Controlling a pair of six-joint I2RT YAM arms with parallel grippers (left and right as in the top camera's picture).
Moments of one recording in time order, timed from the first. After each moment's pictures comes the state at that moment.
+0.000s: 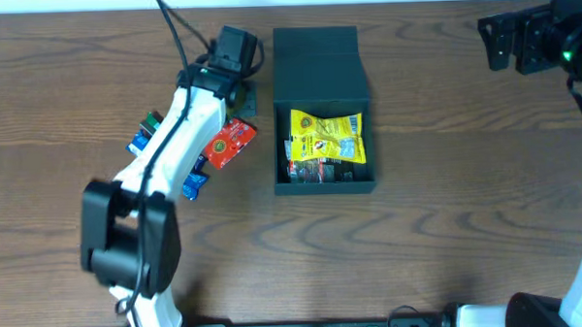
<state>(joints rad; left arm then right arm) -0.35 1.94 1.56 -0.81 -0.22 -0.39 -0.17 1.55 2.07 -1.16 -0.28 -0.26</state>
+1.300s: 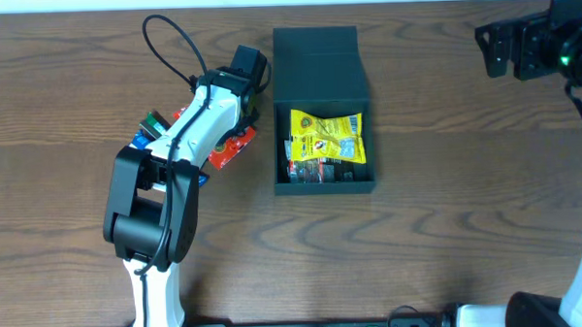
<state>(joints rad) -0.35 2.09 1.56 -0.84 -0.29 -0.97 -0.17 1.55 2.07 -1.21 -0.29 -0.26</state>
